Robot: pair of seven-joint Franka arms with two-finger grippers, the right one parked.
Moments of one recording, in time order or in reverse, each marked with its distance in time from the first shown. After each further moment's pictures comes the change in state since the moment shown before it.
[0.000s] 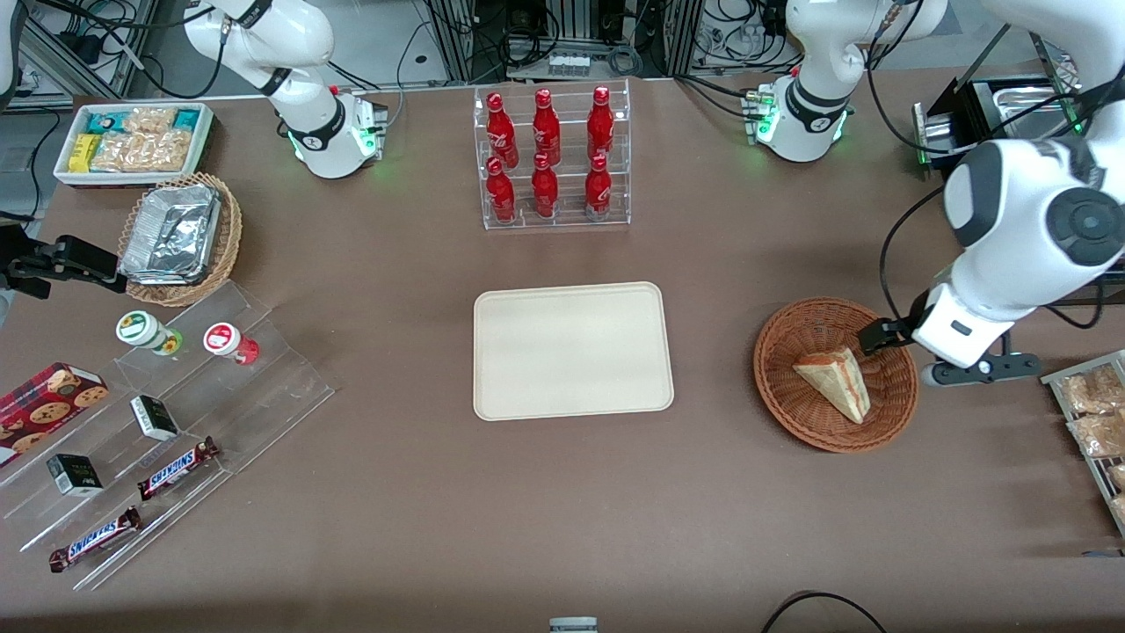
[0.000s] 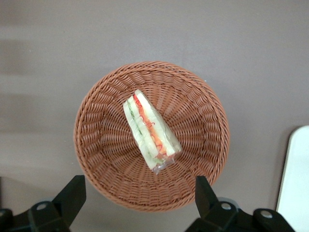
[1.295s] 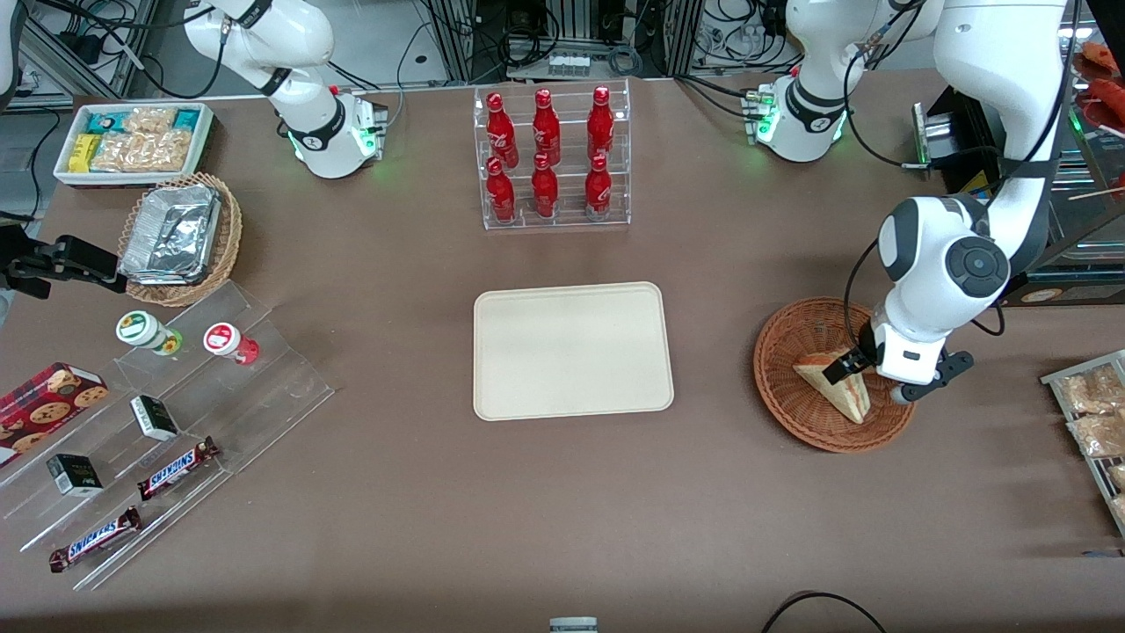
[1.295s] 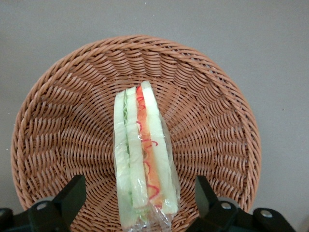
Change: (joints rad) arm 0.000 0.123 -0.001 -0.194 -0.006 0.361 -0.354
